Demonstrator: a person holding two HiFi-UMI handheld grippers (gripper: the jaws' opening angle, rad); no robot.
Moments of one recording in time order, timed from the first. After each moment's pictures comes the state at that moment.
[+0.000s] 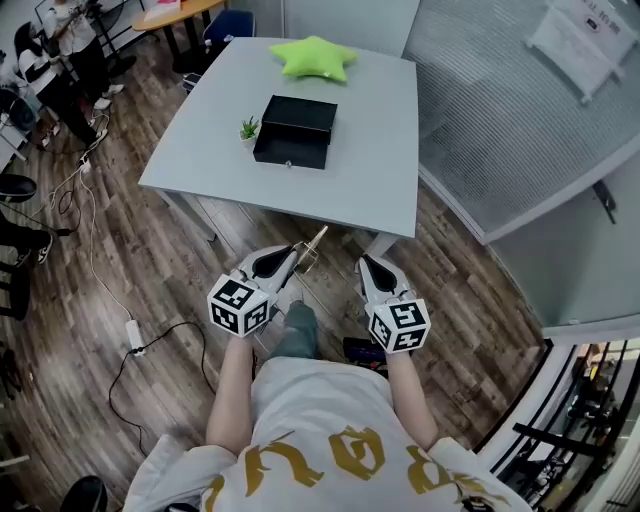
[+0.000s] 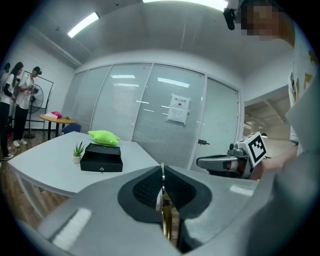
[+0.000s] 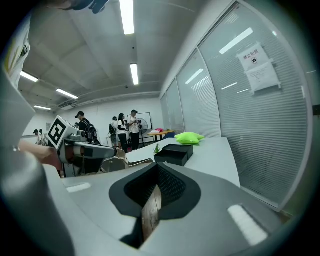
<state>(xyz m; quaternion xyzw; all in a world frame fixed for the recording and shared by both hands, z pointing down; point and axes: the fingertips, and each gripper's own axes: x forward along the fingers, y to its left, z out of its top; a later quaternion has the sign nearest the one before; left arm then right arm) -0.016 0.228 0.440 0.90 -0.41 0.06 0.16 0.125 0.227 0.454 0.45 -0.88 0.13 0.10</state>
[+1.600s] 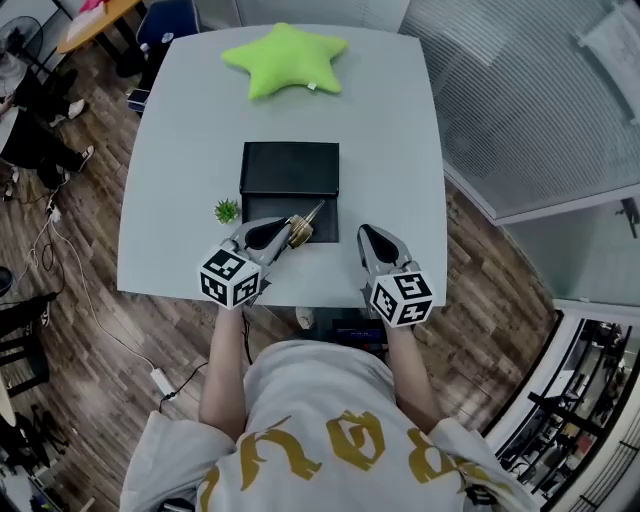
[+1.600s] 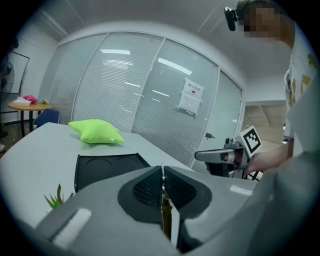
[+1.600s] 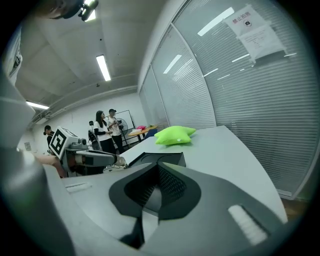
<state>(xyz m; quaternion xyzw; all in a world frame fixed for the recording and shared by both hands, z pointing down) -0.070 -0.141 0.500 0.92 -0.30 0.13 0.20 0.071 -0.120 0.504 0.52 -0.82 0.23 0.09</state>
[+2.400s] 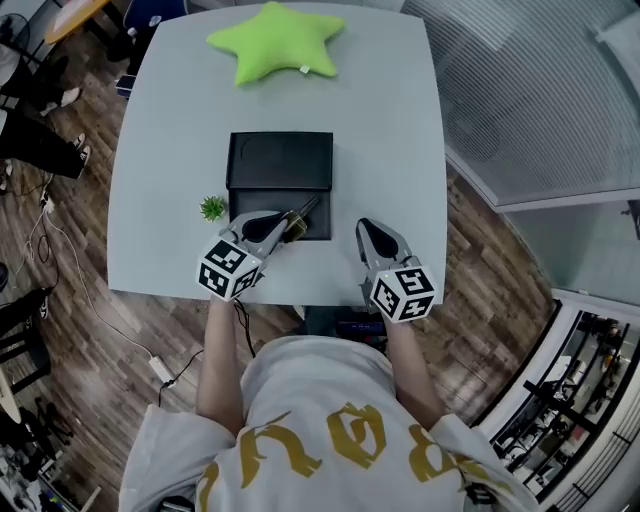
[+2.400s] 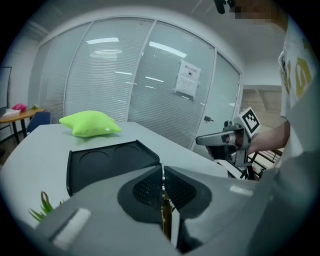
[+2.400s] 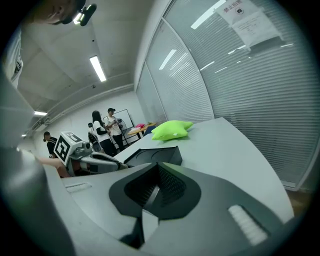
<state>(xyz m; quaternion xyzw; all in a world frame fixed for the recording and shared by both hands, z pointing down) -0.062 -0.155 0.547 0.92 -0.27 0.22 0.19 0.081 -0.135 0.532 0.50 -0.82 0.27 0.09</state>
